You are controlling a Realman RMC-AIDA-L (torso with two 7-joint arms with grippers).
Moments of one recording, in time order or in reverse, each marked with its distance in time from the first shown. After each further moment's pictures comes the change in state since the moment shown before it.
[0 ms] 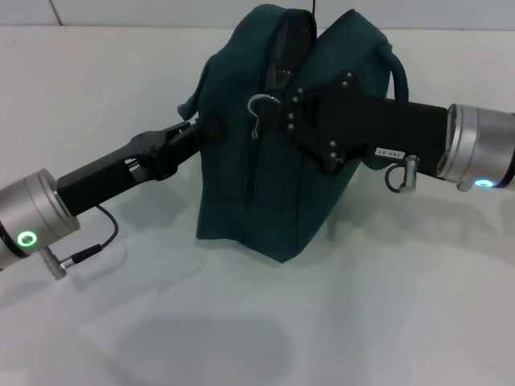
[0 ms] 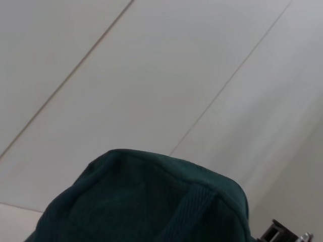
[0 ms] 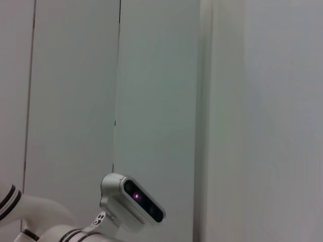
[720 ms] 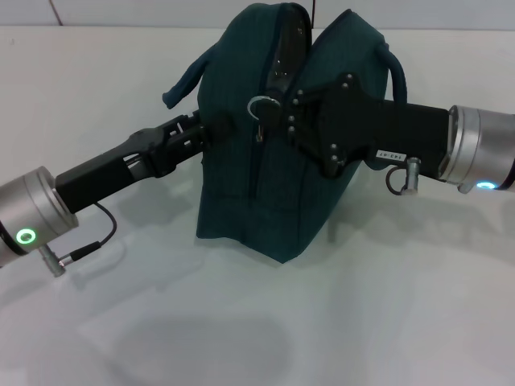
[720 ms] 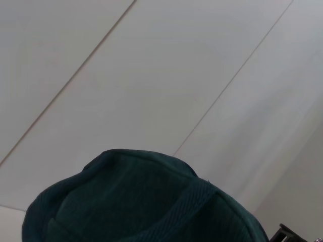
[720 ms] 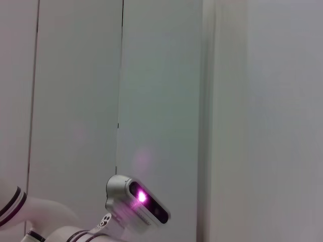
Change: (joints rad) left arm 0.001 -0.001 -0.003 0.011 0.000 -0.007 -0.002; right arm -0.003 0.000 0.002 0.000 -0.005 -0.015 0.000
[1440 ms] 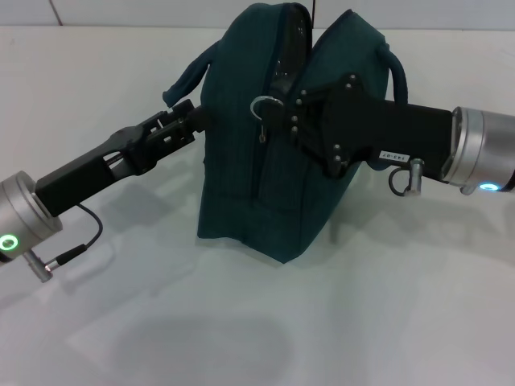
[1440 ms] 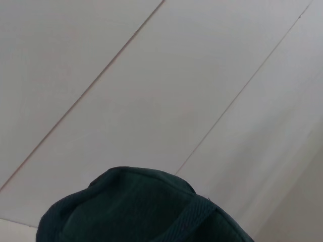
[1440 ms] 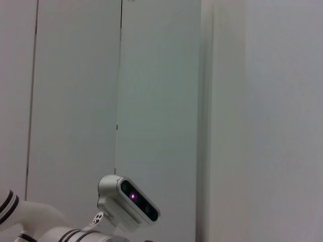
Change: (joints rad) left arm 0.038 0.000 -0.012 0.012 -0.039 0.025 -0.010; right arm -0.008 0.000 0.006 0.000 0.000 -0.007 0.000
